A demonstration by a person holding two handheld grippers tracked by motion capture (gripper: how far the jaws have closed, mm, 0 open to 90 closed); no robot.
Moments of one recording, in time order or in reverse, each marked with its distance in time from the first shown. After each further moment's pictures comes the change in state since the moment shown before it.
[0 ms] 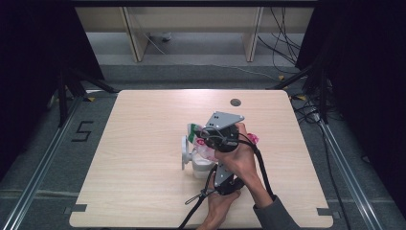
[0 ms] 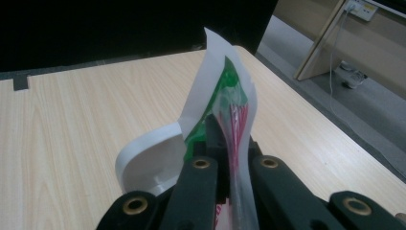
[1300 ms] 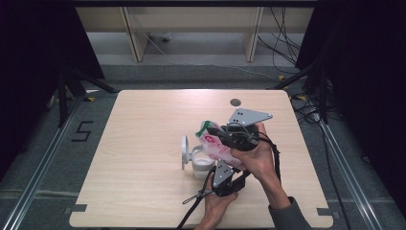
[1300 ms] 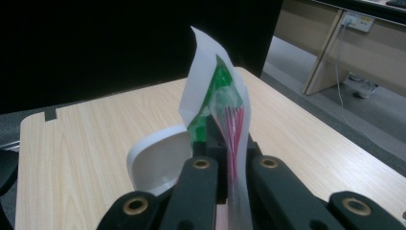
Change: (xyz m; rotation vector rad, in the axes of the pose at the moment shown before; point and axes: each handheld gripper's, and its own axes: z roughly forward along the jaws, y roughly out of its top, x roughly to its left) left arm 0.009 -0.003 -0.010 0.131 0.018 0.087; right arm -0.020 -0.012 -0.038 -0.110 0.054 0.096
